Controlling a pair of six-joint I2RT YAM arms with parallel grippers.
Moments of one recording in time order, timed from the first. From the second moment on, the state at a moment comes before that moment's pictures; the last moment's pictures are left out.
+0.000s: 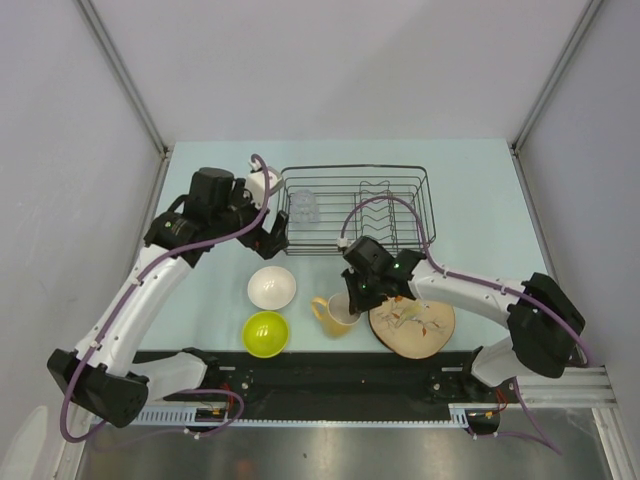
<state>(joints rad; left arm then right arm) -0.41 1.16 1.27 -0.81 0.31 0.21 0.93 1.47 0.97 -0.57 -0.07 0.52</state>
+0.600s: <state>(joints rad) -0.18 1.16 1.22 -0.66 0.91 0.03 0.51 1.27 0.97 -0.09 -0.63 0.93</state>
